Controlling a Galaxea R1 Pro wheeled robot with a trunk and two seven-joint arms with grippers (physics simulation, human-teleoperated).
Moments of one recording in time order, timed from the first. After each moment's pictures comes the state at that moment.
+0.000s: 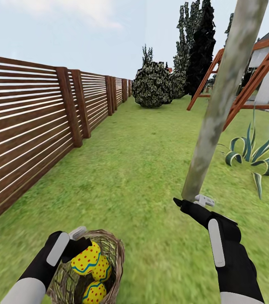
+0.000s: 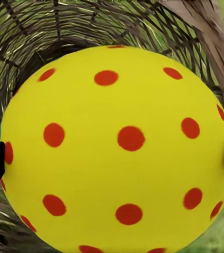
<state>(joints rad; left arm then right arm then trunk) -0.54 0.05 0.07 -0.82 0.72 0.81 0.42 -0.44 0.13 -0.28 -1.50 -0.18 0.81 0.14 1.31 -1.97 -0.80</state>
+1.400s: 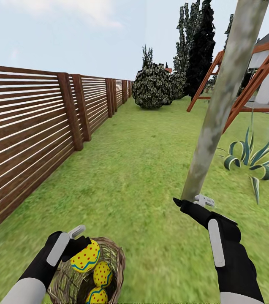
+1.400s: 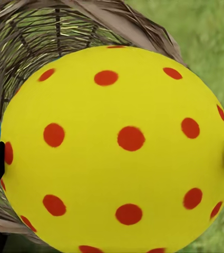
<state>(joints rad) -0.54 0.05 0.07 -0.82 0.72 0.77 0.42 -0.44 0.13 -0.28 -1.50 -0.18 0.81 0.14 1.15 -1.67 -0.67</state>
